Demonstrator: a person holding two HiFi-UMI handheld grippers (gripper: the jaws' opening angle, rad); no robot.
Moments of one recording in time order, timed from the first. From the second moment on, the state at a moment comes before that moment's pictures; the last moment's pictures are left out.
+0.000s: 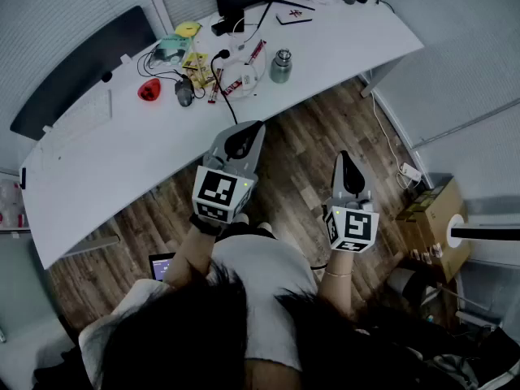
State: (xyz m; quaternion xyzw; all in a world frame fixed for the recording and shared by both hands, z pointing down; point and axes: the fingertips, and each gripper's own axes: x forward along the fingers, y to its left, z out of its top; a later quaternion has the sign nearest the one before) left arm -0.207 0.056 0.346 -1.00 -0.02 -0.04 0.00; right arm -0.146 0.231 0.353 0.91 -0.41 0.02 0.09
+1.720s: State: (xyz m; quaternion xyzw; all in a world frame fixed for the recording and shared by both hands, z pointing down) left arm -0.044 -0.014 0.376 -1.00 0.00 -0.05 -0.02; right arm 0.015 0.150 0.377 0.89 -0.45 0.08 0.01
